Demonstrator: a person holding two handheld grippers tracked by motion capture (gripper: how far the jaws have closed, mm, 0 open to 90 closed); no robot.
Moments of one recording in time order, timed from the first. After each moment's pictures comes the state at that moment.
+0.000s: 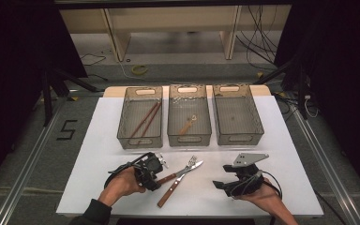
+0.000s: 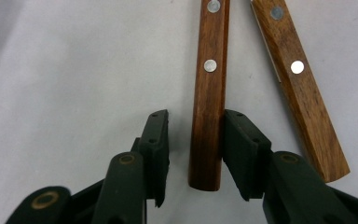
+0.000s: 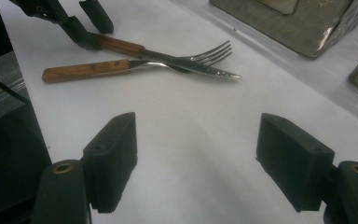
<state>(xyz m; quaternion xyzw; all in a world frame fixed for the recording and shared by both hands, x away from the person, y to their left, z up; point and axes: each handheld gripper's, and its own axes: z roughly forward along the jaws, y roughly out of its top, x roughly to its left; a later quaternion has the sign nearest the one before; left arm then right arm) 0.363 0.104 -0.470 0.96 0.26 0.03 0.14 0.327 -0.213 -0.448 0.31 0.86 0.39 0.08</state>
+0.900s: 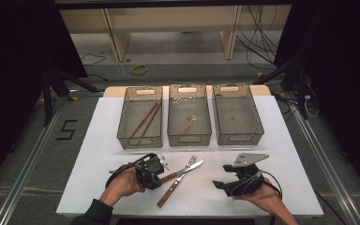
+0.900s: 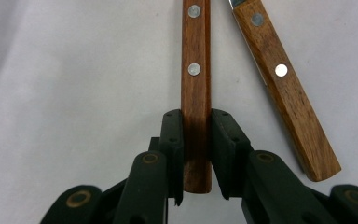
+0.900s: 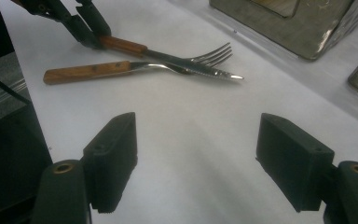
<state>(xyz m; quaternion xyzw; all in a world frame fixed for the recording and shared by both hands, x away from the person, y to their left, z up) 0.359 0.101 -0.466 0.96 0.23 0.04 0.15 0.326 -0.213 -0.447 0.31 0.86 0.39 0.08</state>
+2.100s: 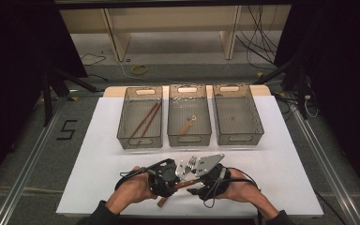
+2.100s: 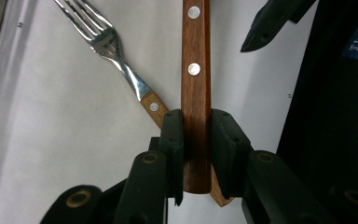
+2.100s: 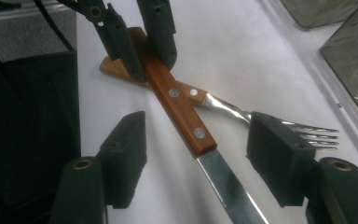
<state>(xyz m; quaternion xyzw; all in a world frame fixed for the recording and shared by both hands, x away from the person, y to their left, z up) 0.322 0.056 -0.425 0.97 0.13 0.06 0.18 0.332 -0.127 -0.440 0.11 0.93 0.33 0.07</state>
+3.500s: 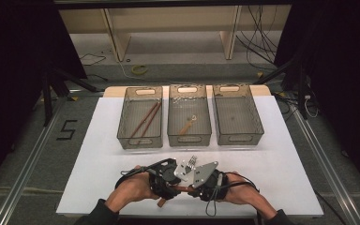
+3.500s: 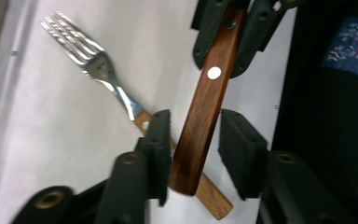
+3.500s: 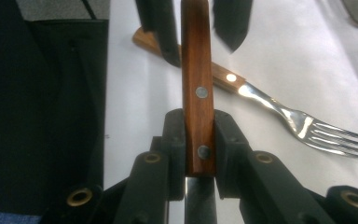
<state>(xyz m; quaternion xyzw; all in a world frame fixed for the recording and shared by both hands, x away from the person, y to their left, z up) 0.325 0.059 -0.421 0.97 0.11 0.06 0.21 0.322 -0.123 -0.448 0.04 0.95 0.30 0.06</state>
